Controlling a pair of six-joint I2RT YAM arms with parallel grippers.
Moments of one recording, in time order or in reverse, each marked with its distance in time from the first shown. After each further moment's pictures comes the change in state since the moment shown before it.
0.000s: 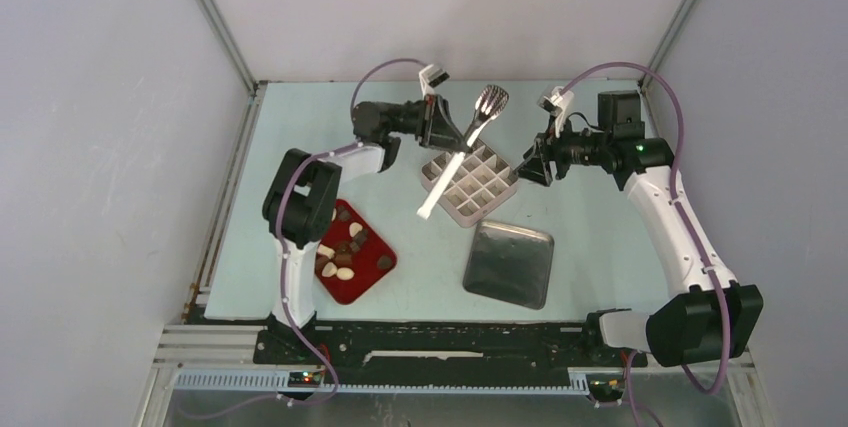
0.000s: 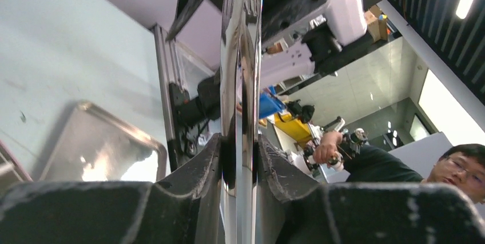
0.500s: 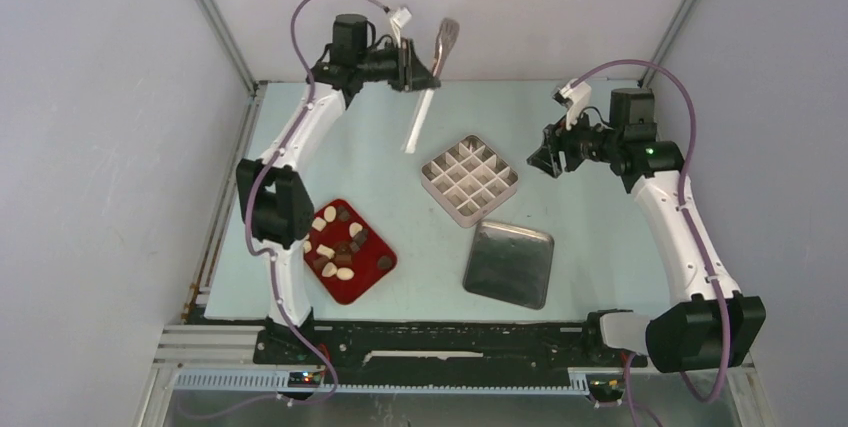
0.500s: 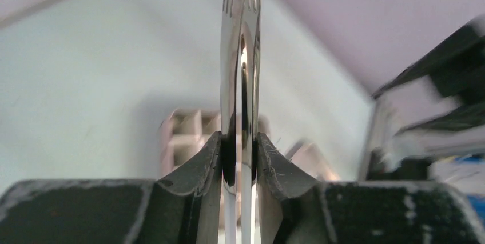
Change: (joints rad) left arm 0.152 -0.006 0.676 -1.678 -0.476 1.324; right arm -0.035 -0.023 0.000 0.056 0.181 0.084
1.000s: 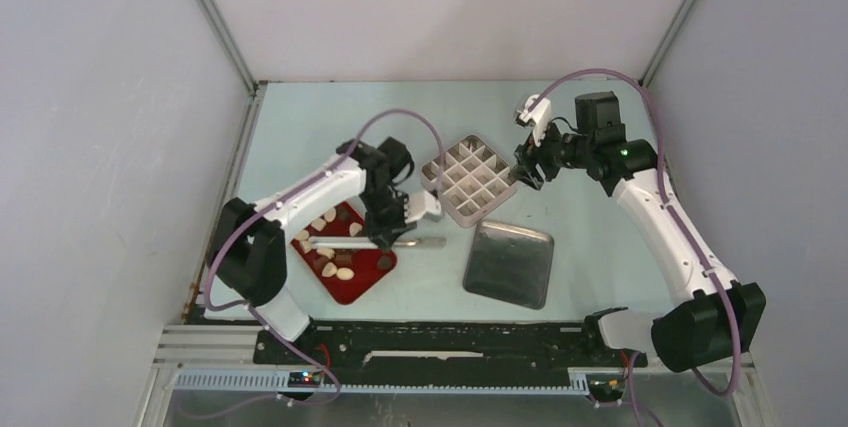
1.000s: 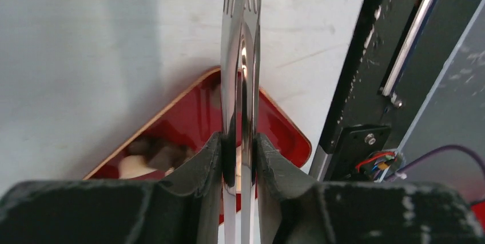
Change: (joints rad) left arm -0.272 -0.398 -0.664 -1.027 -0.497 1.252; right arm 0.163 0.008 0.003 -0.031 0.130 -0.235
